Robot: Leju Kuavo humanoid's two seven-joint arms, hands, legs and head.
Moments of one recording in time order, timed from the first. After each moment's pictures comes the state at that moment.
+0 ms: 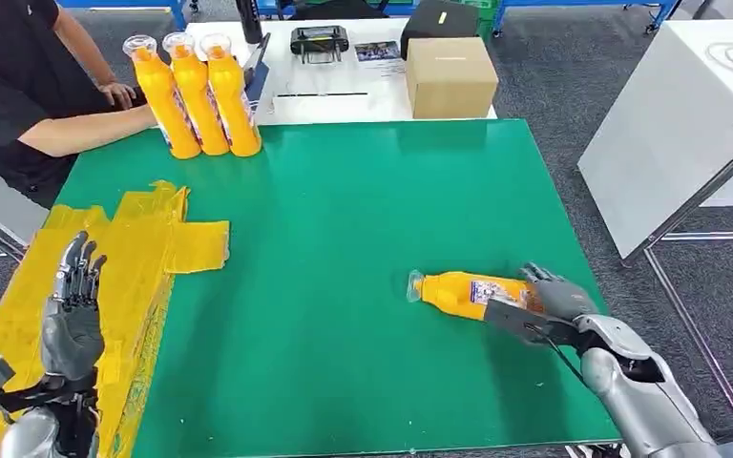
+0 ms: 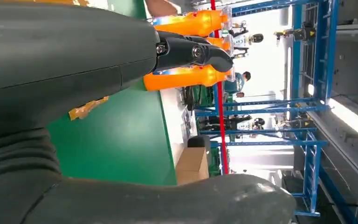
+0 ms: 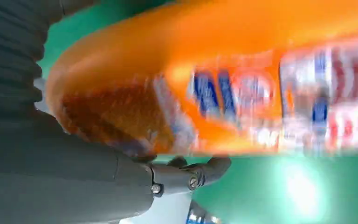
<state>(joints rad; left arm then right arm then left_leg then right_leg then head) -0.03 -0.12 0.38 -1.52 -0.03 -0.49 -0.61 -0.27 -0.44 0.33 -1.19 0.79 0.30 0.09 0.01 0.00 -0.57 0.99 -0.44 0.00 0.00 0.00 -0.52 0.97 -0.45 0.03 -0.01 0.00</state>
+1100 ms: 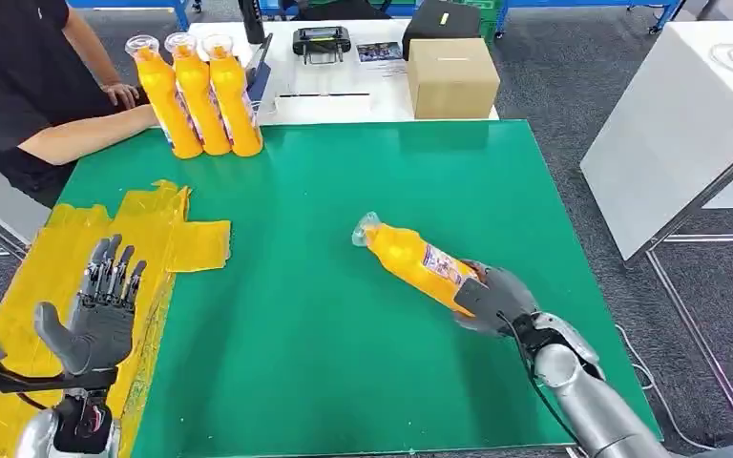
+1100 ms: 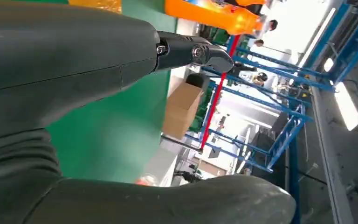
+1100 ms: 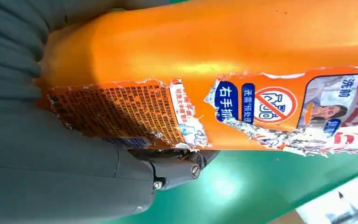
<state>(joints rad) -0.03 -0.10 0.32 -1.43 0.47 -0.67 -0.29 -0.27 -0.29 0.37 -1.18 0.40 0.07 -0.06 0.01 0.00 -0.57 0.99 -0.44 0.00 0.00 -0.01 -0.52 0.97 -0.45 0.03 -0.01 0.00</state>
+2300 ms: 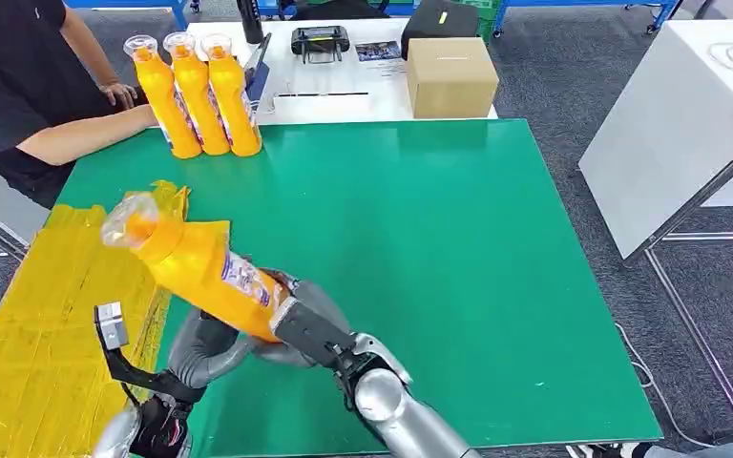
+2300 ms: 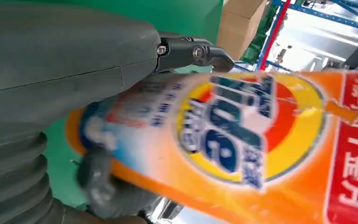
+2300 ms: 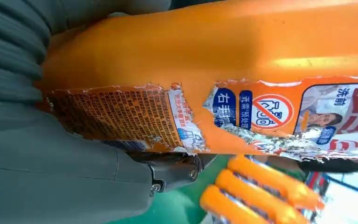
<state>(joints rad) 0.02 -0.12 -0.09 -1.47 0.50 -0.55 -0.18 -0.29 0.27 0.65 -1.12 0.28 0.00 -0.17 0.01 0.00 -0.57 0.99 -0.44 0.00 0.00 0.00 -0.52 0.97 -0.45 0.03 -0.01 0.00</state>
